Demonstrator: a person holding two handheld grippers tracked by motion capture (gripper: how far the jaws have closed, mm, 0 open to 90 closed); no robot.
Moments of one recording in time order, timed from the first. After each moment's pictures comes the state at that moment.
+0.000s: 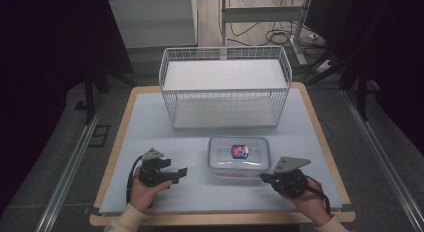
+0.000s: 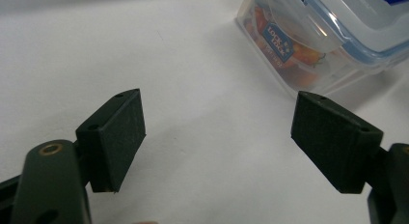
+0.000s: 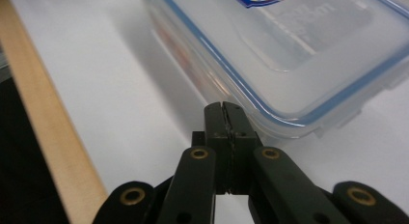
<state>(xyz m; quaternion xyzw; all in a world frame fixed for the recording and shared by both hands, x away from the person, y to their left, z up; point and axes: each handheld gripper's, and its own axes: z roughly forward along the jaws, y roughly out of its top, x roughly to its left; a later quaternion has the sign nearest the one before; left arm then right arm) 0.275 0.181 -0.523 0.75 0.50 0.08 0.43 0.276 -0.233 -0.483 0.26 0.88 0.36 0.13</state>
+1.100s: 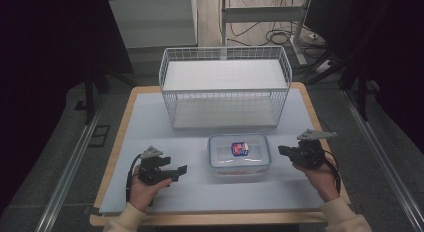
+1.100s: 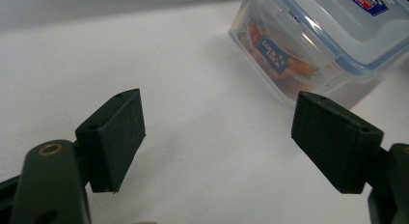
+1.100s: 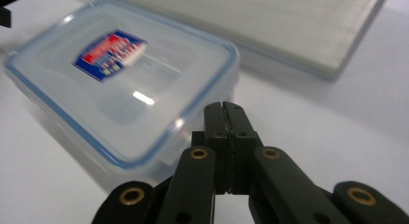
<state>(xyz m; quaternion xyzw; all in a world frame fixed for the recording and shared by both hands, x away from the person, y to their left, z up) 0.276 0.182 -0.516 0.74 0.50 0.08 0.44 0.339 -0.284 -0.464 0.39 0.81 0.41 0.14</state>
